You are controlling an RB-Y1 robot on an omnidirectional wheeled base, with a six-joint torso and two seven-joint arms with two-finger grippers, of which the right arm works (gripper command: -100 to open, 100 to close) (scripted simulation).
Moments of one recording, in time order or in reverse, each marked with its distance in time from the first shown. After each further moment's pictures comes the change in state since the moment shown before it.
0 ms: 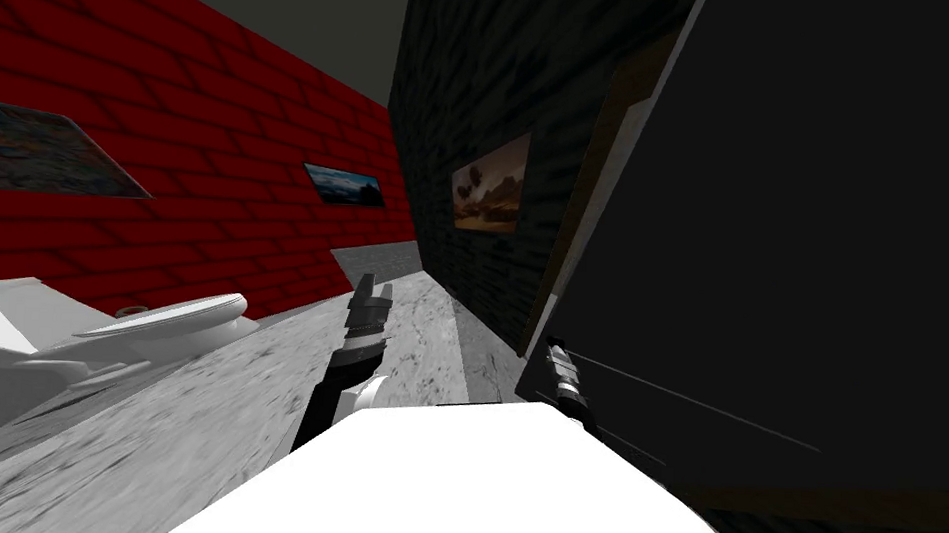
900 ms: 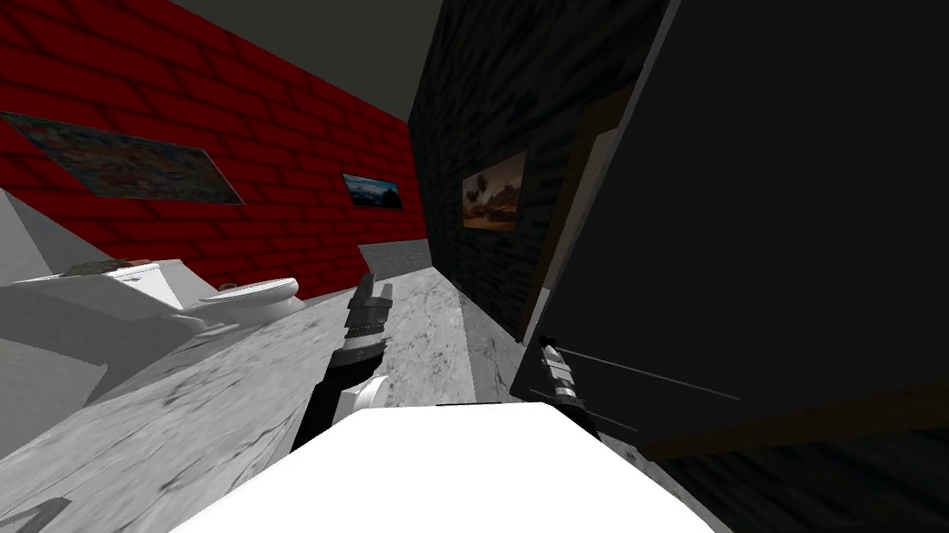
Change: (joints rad) arm 0.037 -0.052 0.115 -0.043 0.058 -0.024 -0.072
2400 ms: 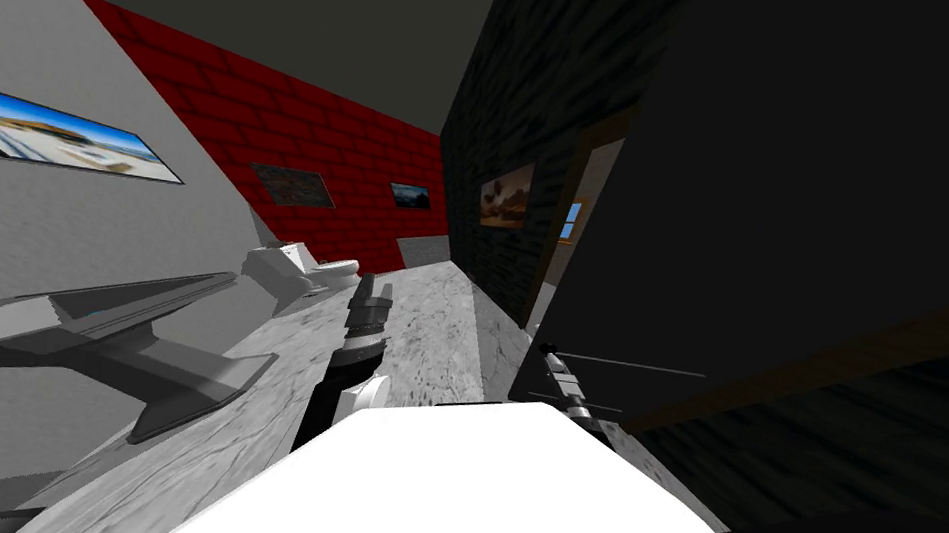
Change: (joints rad) arm 0.070 -0.112 0.128 0.009 0.073 -0.126 -0.146
